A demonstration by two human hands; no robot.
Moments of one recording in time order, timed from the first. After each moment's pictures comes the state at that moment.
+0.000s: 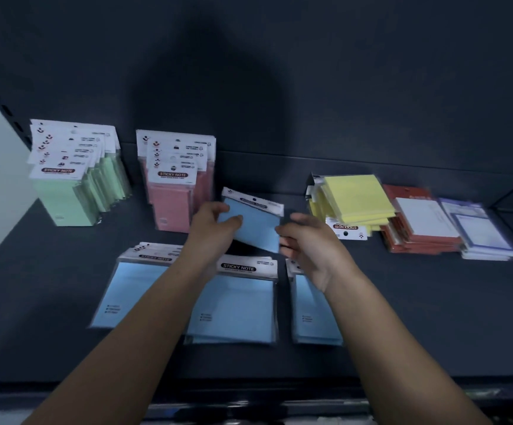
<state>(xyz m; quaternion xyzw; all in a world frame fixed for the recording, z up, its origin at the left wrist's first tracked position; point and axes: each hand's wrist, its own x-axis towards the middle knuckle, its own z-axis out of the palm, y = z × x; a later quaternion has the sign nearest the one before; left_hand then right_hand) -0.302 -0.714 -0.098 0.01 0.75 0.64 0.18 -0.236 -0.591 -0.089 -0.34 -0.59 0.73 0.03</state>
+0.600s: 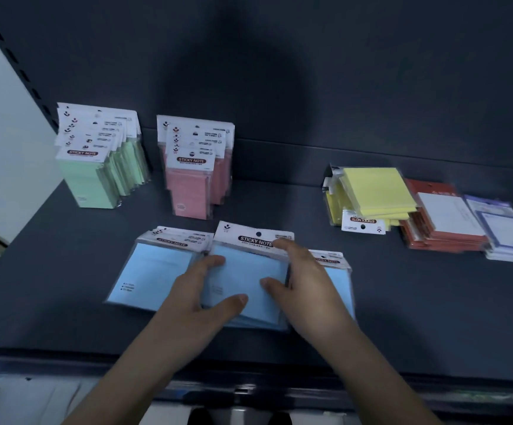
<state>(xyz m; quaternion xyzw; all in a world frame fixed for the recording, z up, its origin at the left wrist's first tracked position) -0.214 -0.797 -0.094 0.05 0.78 0.56 0.26 -0.181 -0.637 -0.099 -0.17 -0.91 0.38 0.02</state>
